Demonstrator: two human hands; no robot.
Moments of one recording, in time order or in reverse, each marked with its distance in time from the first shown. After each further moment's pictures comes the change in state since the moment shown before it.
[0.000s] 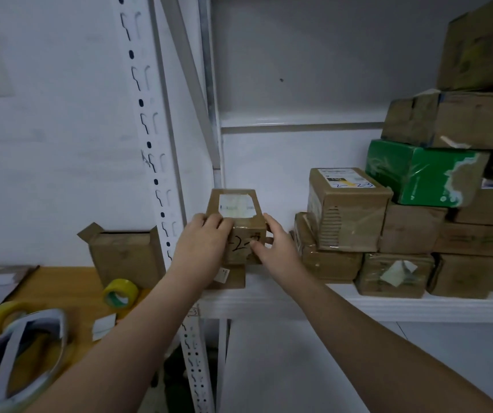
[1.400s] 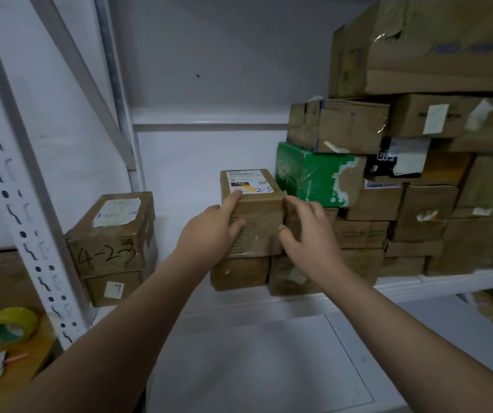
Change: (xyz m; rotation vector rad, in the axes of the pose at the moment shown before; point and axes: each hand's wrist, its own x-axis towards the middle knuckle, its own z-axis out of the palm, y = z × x) left_hand 0.093 0.148 0.011 -0.480 -0.104 0.026; right_hand -0.030 -0.009 -0.200 -0.701 0.290 -0.099
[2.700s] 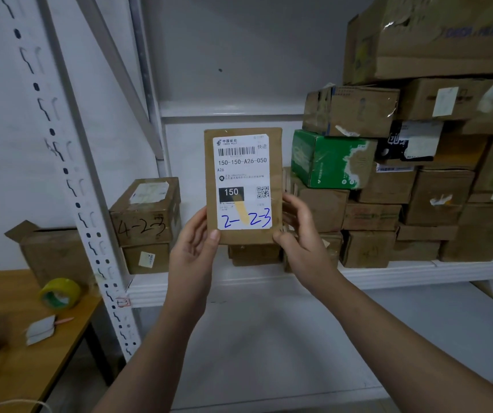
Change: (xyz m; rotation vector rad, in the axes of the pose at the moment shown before) left_hand -0.132 0.007 -0.008 -1.292 0.424 -0.133; right_hand -0.063 -0.036 0.011 0.799 -0.147 -0.108
